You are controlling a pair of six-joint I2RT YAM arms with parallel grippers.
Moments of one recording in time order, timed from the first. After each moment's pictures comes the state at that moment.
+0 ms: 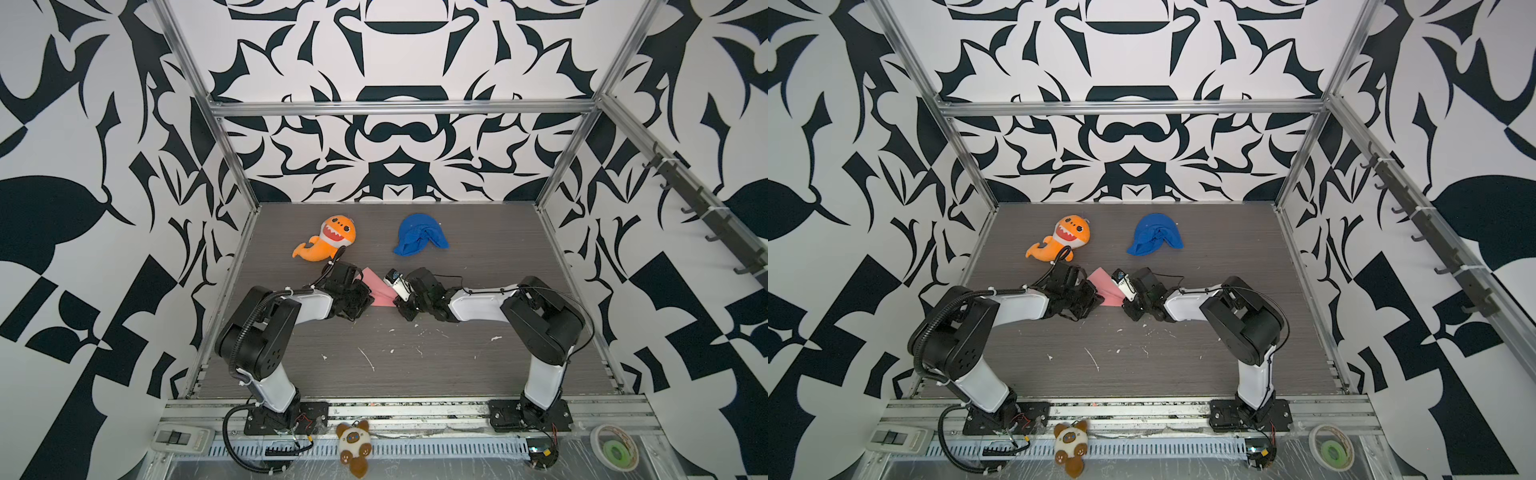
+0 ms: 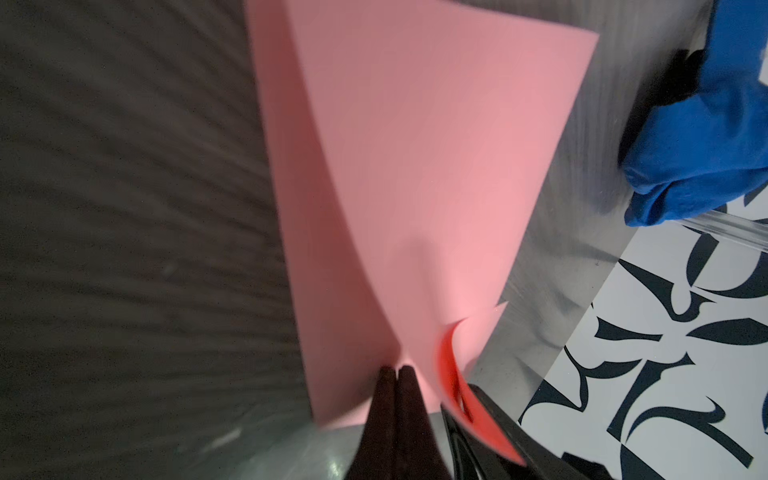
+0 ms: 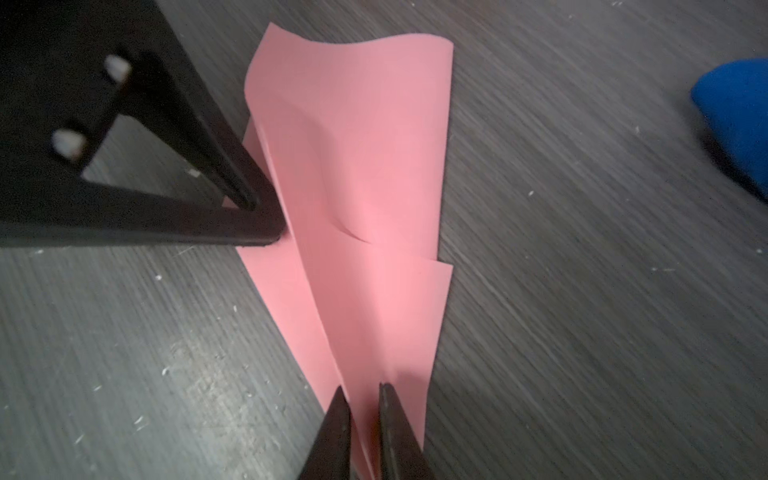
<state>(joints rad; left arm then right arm) -0.46 1.69 0.71 0.05 0.33 -1.31 0.76 1.86 0.92 0.13 -0.12 -0.08</state>
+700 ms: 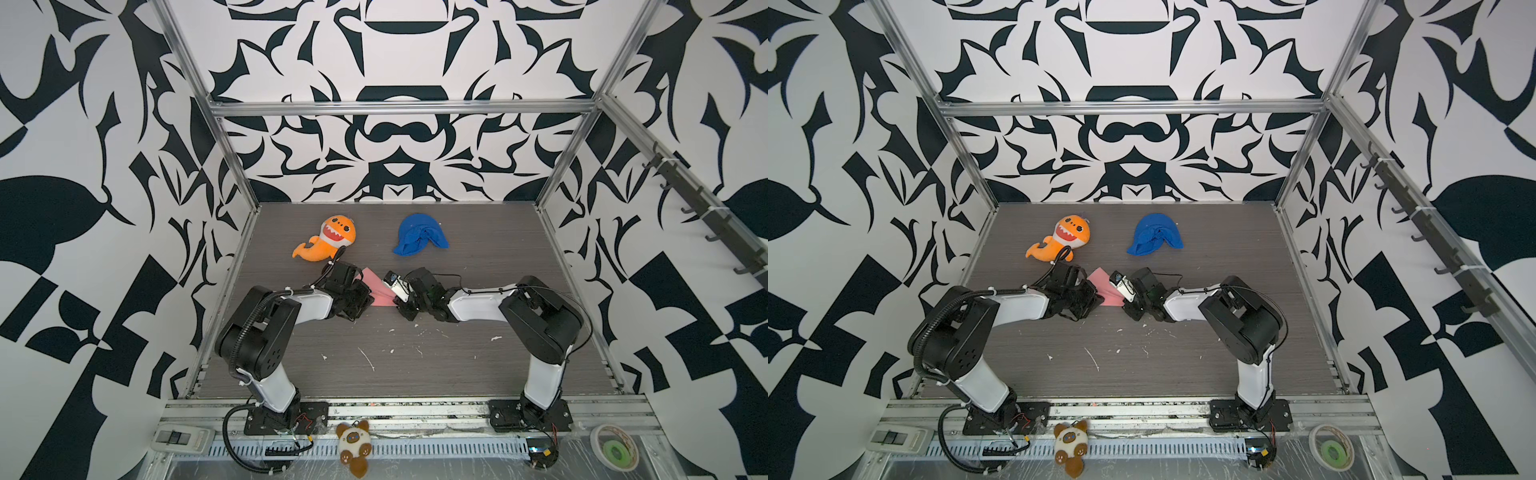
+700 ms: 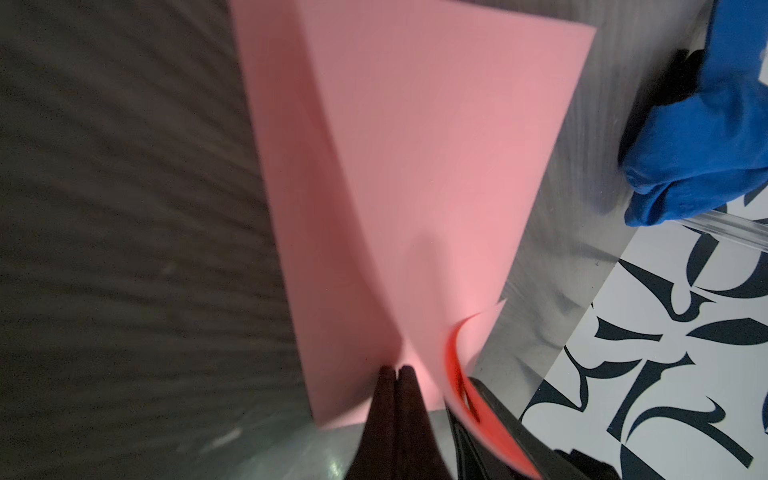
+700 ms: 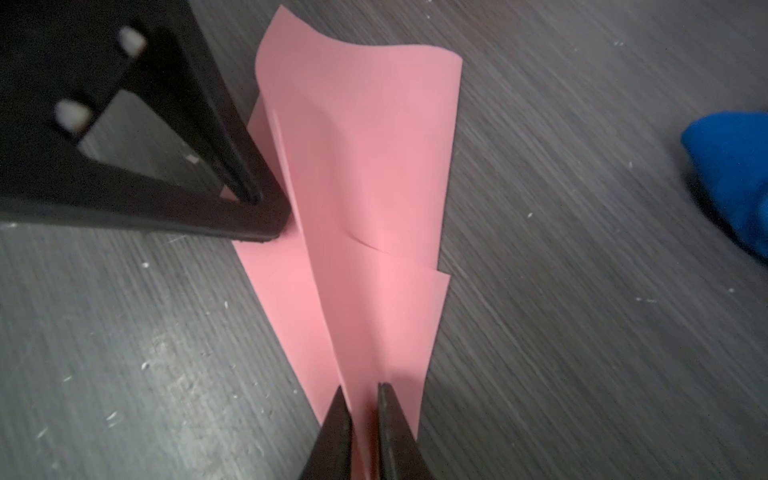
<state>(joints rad) -0.46 1.69 0.71 0.05 0.33 -1.31 0.76 1.87 0.92 0.15 -0.11 -0.18</state>
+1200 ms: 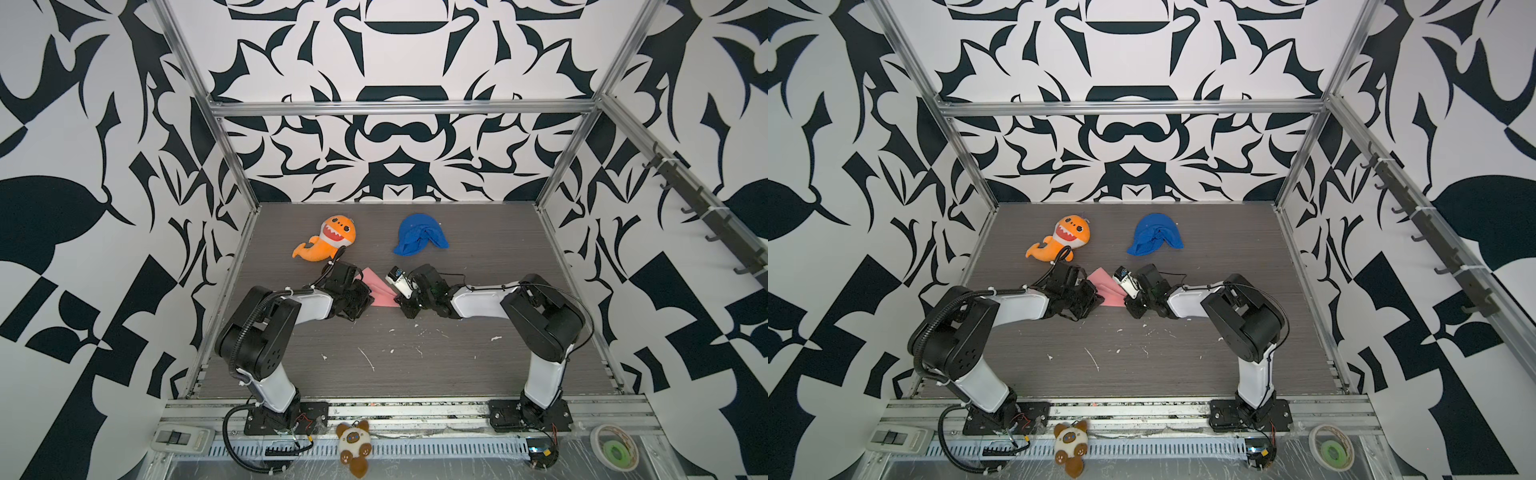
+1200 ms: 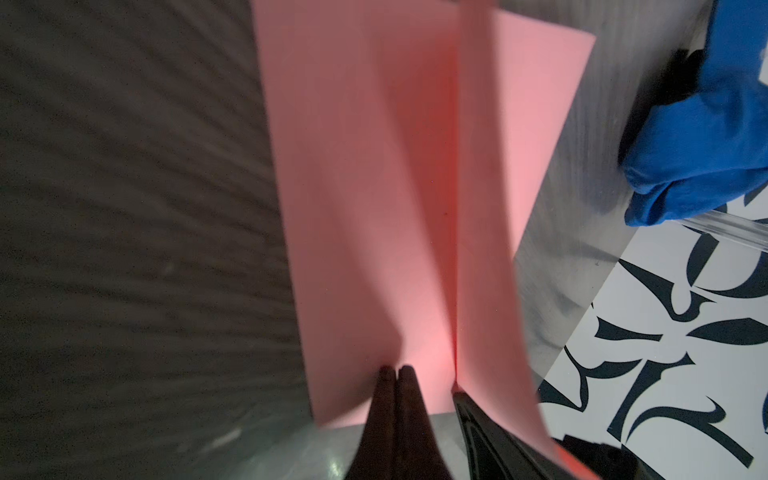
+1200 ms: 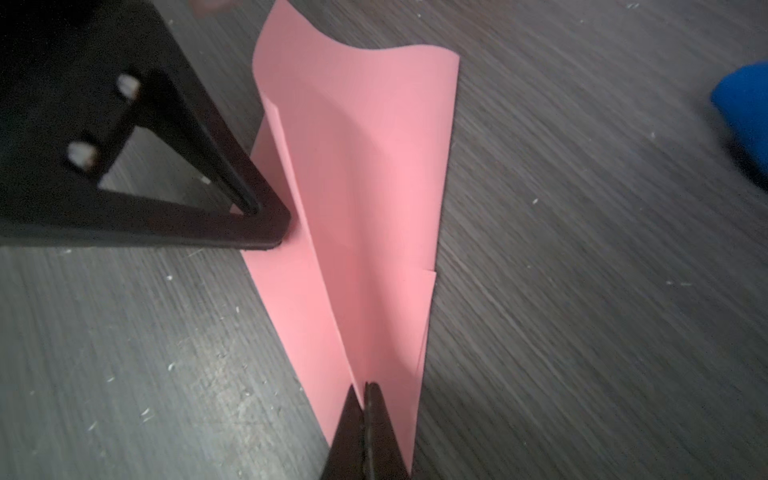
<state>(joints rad) -0.46 1.68 0.71 0.05 0.33 -1.31 0.71 1.87 0.92 0.15 -0.24 -0.08</state>
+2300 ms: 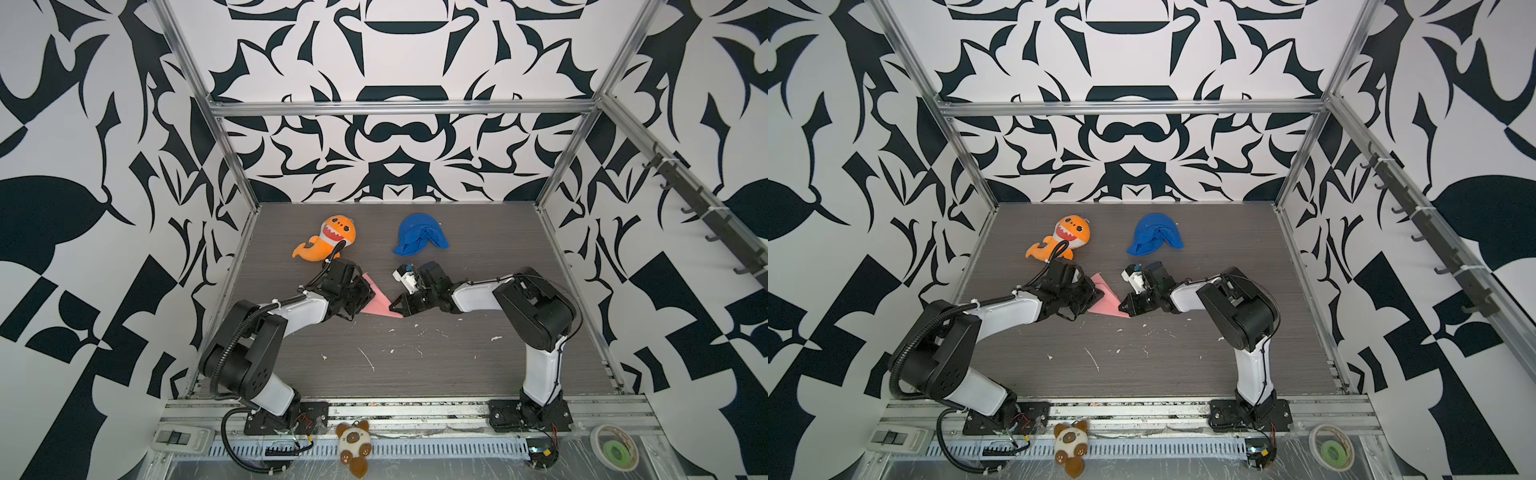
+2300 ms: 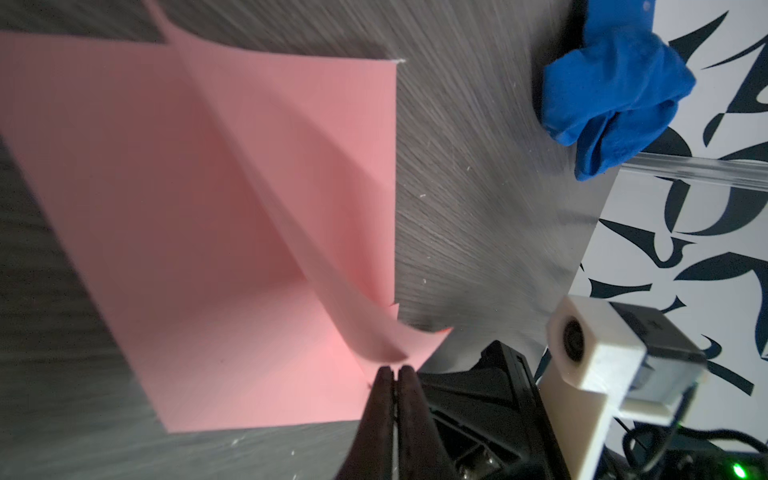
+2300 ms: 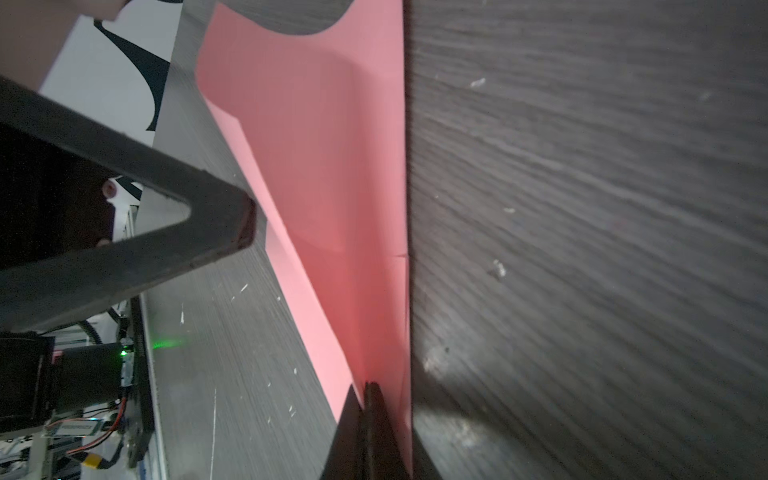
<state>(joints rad) -0.48 1.56 0.71 0.03 0.33 -1.20 0.64 1.95 0.93 0.19 -0.63 0.43</state>
